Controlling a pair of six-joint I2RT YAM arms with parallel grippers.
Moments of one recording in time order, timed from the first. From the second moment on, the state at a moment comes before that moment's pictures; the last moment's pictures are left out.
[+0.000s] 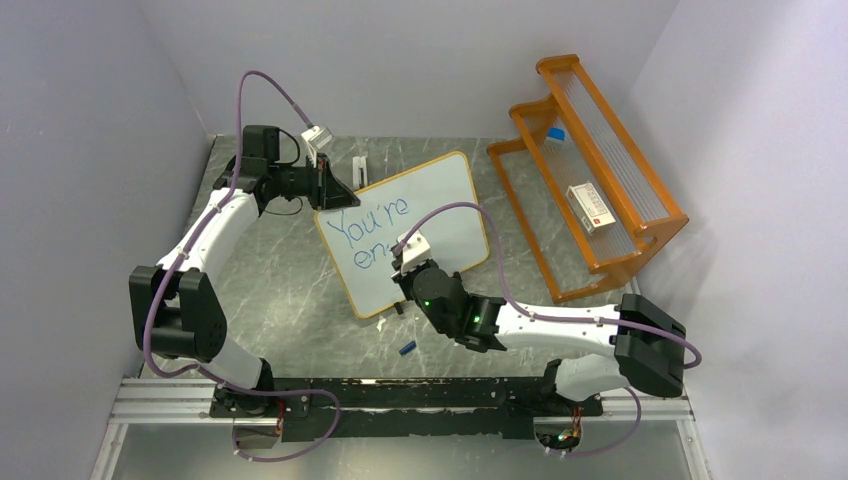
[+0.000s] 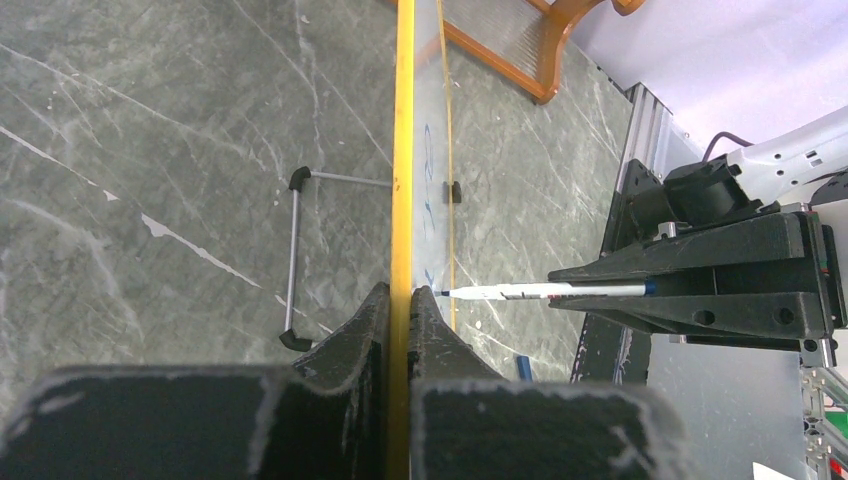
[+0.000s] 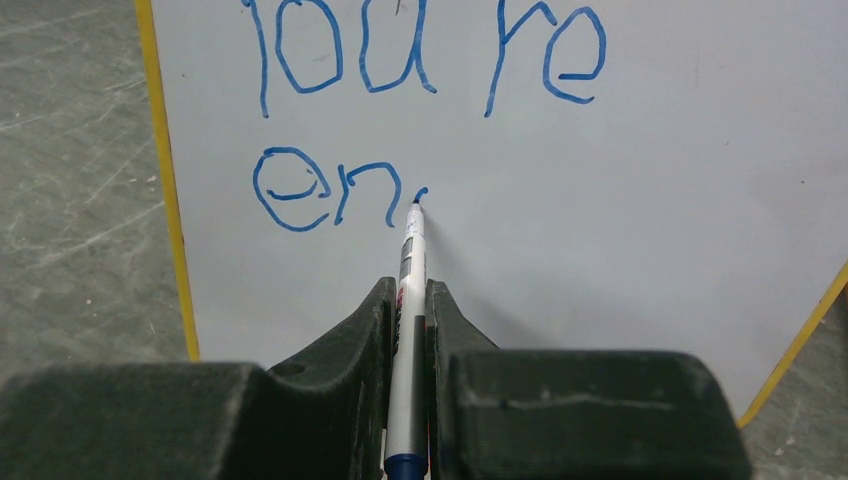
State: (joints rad) left arm -0.13 1.55 1.28 -0.41 1.07 0.09; right arm 1.21 1.34 0.73 0.35 0.66 0.02
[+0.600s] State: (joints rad) left arm -0.13 1.55 1.28 -0.41 1.07 0.09; right arm 1.21 1.32 0.71 0.29 0.66 0.04
